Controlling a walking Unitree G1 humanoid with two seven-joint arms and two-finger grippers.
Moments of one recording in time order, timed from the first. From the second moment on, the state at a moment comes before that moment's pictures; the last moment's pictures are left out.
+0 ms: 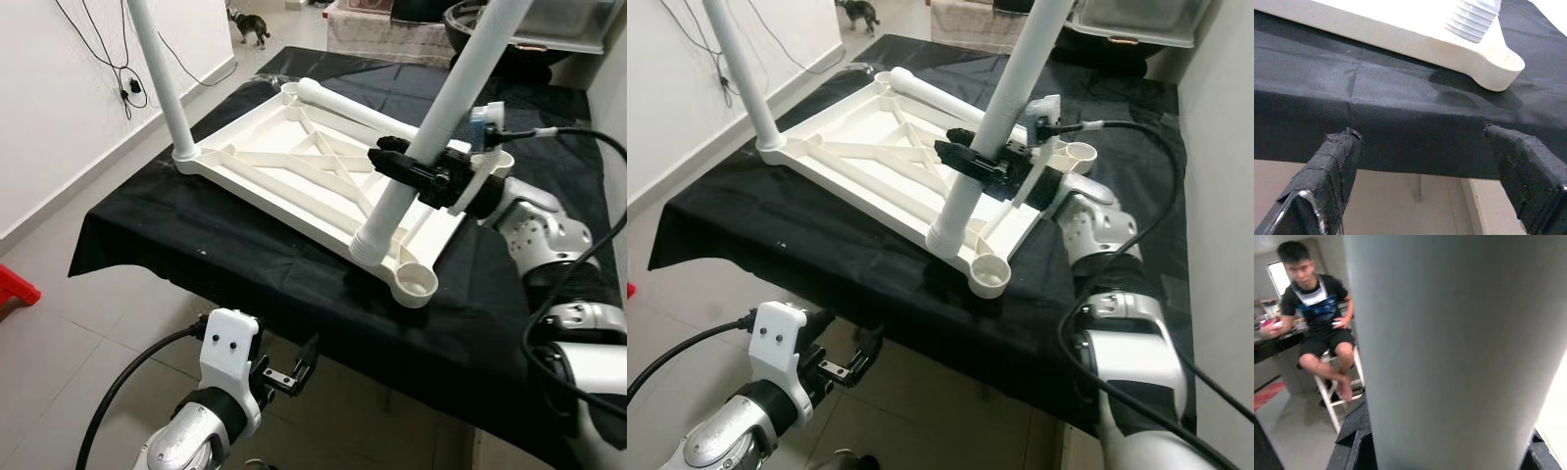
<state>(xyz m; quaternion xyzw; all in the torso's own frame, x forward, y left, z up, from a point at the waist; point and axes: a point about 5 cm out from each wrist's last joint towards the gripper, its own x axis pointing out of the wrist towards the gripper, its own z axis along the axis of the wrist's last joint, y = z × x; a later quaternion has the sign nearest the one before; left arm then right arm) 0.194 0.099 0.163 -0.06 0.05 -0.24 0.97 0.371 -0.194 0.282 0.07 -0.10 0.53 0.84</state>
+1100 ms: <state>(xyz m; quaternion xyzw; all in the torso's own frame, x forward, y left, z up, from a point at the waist) 0.191 0.099 0.159 -0.06 0.06 -0.24 0.97 0.366 -0.230 0.299 0.11 -0.15 0.53 0.83</state>
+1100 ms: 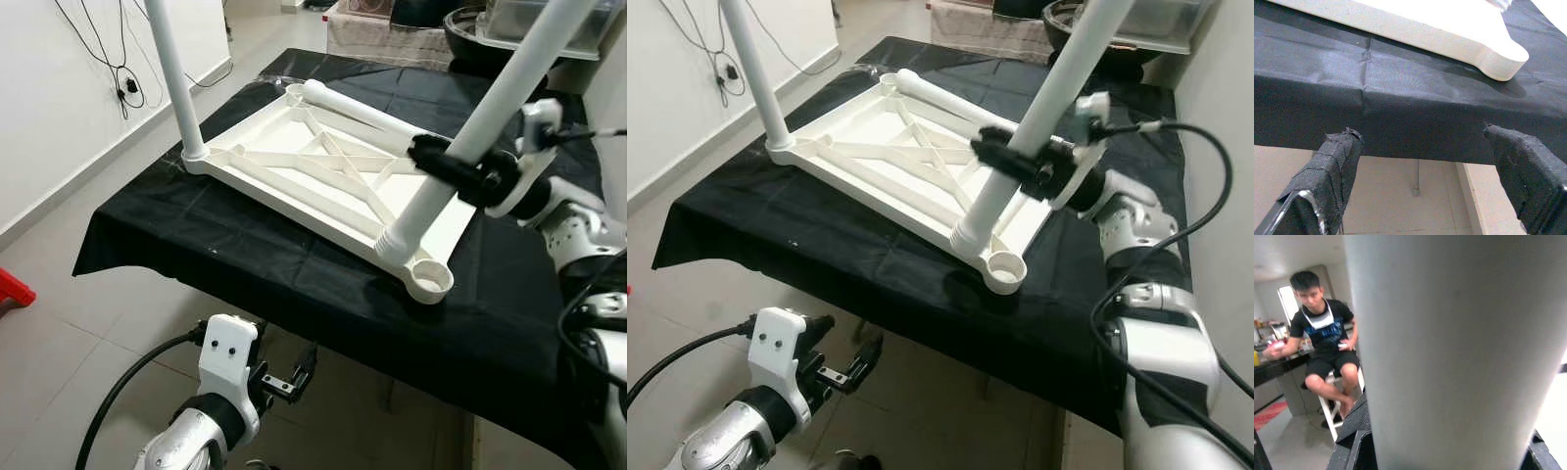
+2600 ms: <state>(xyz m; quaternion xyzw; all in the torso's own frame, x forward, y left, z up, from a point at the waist) 0.190 0.100 0.158 -0.06 0.06 -0.25 0.97 0.350 -0.251 0.259 -0.03 -0.05 0.55 0.84</state>
